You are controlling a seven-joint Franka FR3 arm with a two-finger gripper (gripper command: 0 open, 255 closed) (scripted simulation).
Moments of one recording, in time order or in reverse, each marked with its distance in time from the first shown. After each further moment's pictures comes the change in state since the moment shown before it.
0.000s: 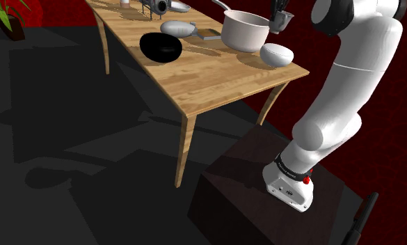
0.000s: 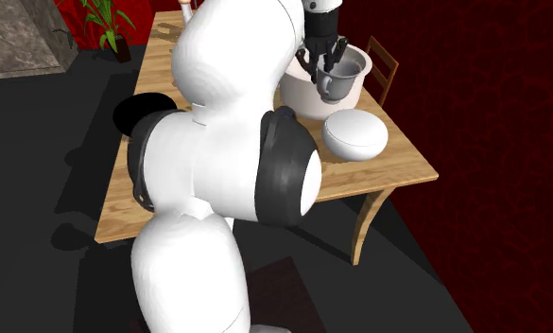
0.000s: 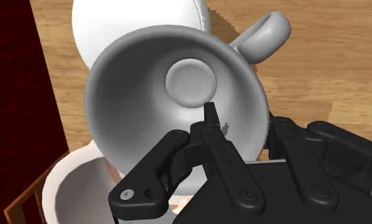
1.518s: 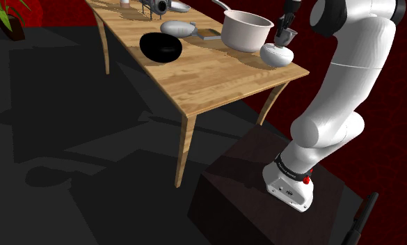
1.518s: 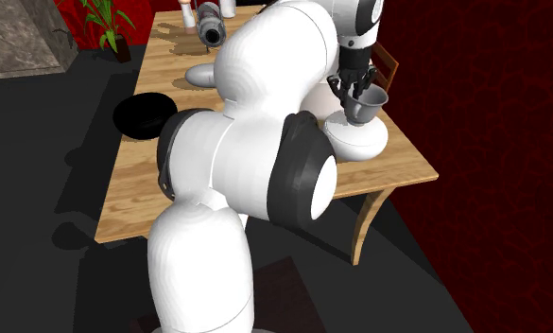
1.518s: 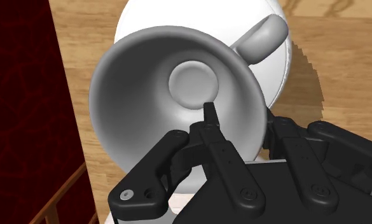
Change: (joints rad) arm -0.108 0.056 -0.037 -0.130 0.042 0.189 -0.144
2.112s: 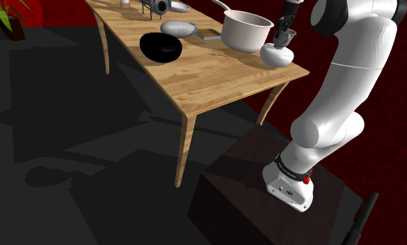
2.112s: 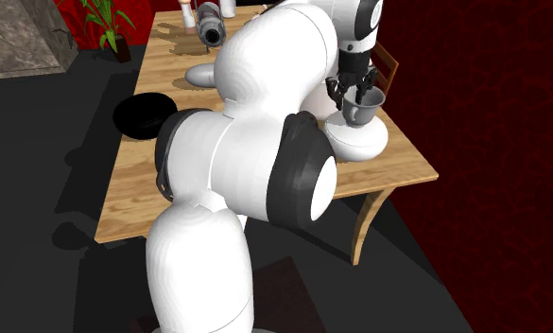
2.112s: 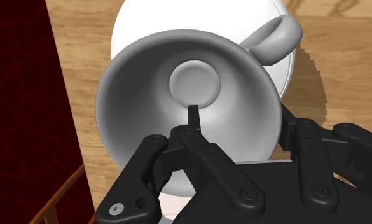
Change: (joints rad) arm 0.005 -0.009 0.000 -0.036 -0.003 0.032 0.003
